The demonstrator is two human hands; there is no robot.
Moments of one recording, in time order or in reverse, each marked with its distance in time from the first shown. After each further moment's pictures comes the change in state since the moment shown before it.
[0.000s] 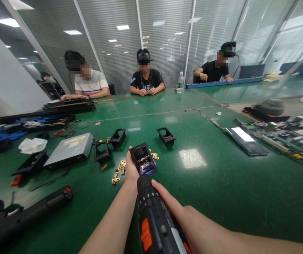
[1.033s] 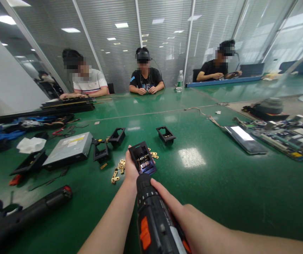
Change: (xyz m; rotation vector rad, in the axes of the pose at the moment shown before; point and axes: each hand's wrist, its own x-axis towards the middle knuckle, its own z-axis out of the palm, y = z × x) left_hand 0.014 -0.006 -0.015 -0.036 -0.045 0.022; right_hand -0.001 0.000 0.000 -0.060 -0.097 -0.029
